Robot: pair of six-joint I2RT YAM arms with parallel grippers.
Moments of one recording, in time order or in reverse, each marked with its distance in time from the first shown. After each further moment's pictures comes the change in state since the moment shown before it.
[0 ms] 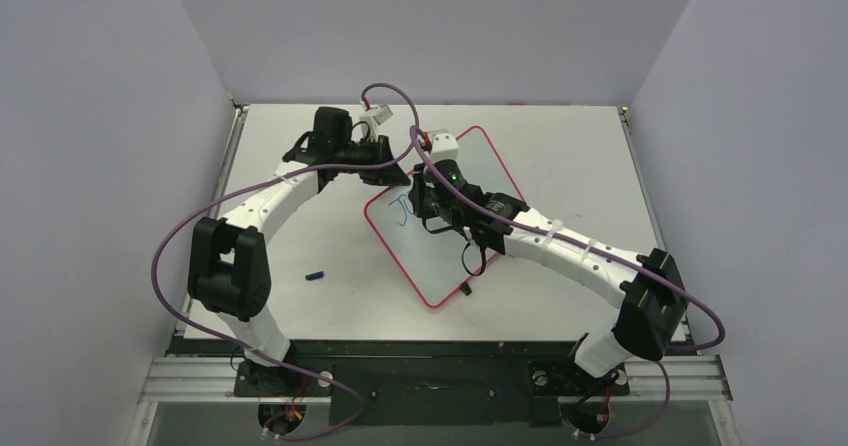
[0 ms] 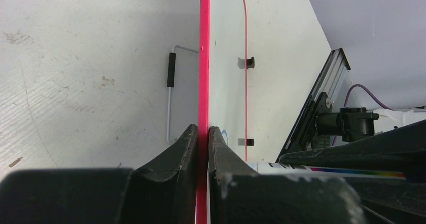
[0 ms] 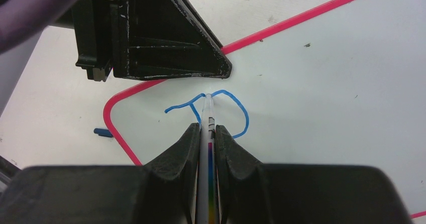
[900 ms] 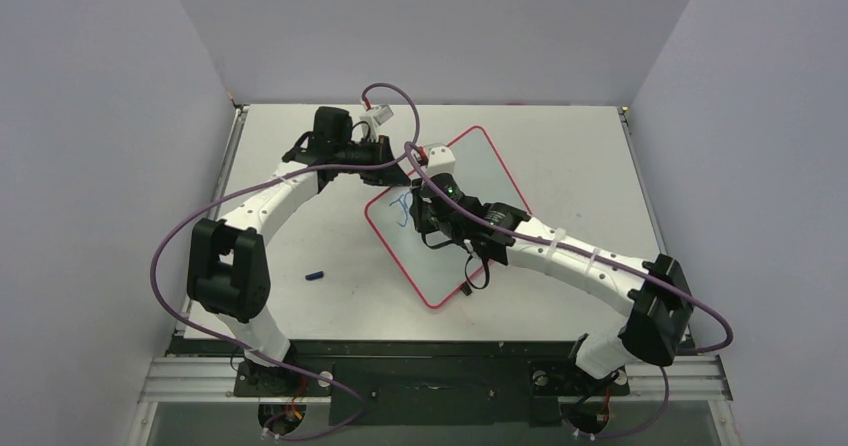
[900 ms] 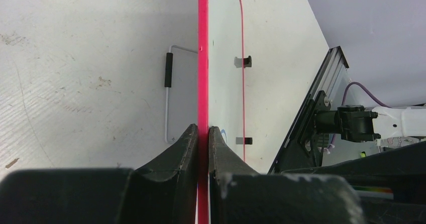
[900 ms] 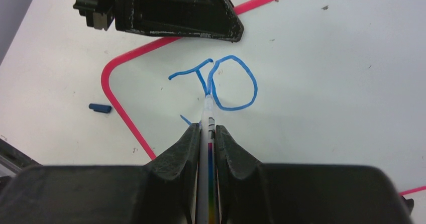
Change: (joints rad) left arm -0.002 -0.005 0.000 -0.011 -0.002 0.011; right arm 0.049 -0.034 -0.041 -0.040 0.022 0.008
